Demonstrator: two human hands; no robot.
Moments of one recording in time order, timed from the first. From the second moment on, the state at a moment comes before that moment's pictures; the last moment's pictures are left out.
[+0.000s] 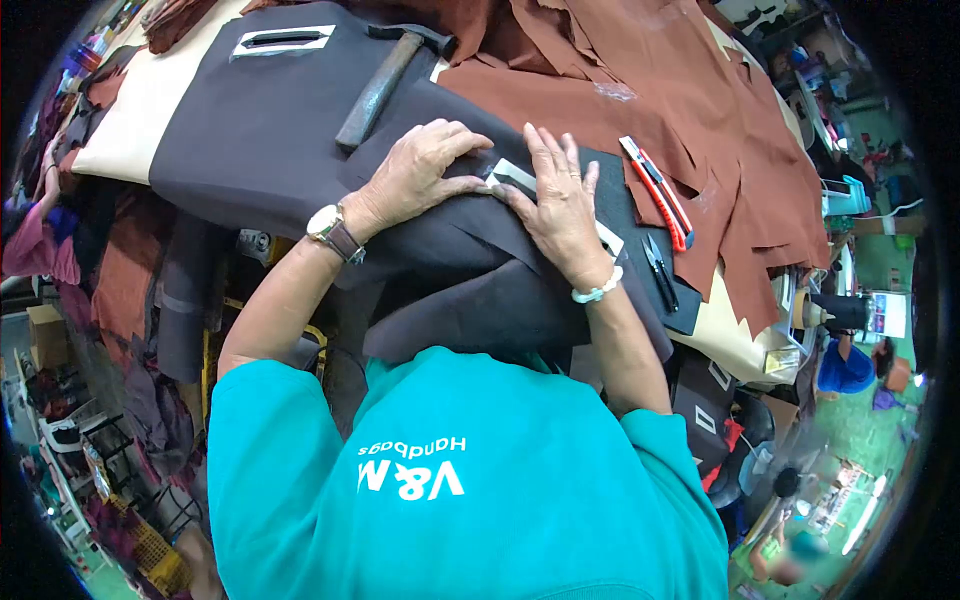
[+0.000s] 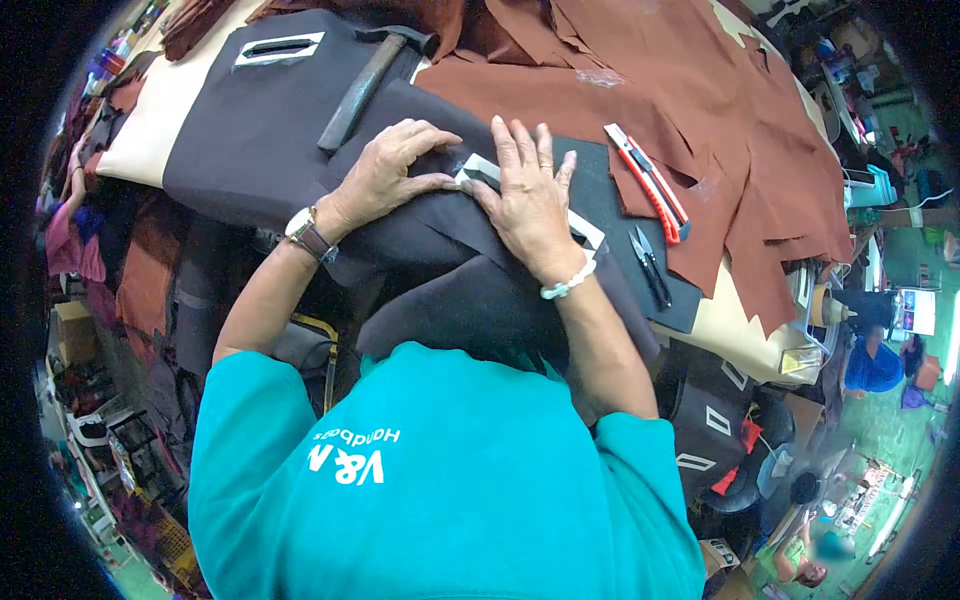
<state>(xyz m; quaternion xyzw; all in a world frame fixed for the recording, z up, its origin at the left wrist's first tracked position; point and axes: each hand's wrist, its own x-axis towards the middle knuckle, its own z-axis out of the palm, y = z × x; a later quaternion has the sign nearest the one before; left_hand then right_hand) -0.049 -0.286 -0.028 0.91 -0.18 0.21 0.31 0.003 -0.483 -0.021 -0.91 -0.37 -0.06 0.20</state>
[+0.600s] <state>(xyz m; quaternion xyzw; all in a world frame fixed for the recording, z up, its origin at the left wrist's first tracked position) -0.041 -0.339 0.103 0.85 -0.01 0.52 0.00 0.078 -0.400 0.148 -0.44 -0.33 -0.03 0.83</state>
